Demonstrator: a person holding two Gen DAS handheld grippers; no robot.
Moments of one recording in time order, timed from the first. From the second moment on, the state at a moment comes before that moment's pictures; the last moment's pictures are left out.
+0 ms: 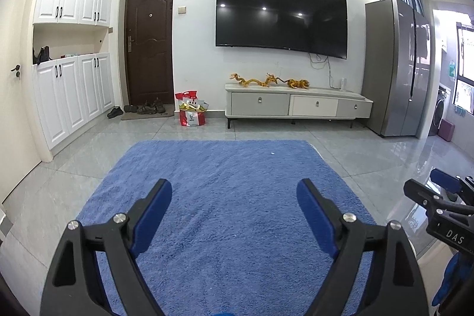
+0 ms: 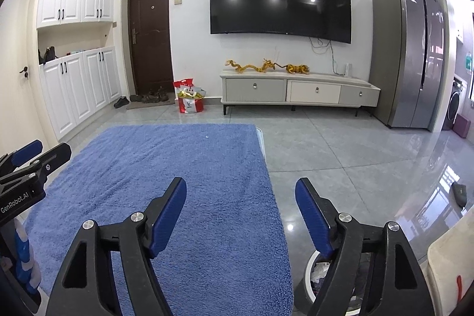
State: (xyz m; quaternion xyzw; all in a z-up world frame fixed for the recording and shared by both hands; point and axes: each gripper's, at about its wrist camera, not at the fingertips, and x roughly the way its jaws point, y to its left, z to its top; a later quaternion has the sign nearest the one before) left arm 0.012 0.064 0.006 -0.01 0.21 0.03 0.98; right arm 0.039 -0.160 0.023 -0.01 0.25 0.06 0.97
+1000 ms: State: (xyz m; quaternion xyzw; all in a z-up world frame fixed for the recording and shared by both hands) left arm -0.002 0.074 0.011 0.00 0.19 0.07 0.98; right arm 0.033 -0.151 0.030 -0.03 0.24 0.07 0.97
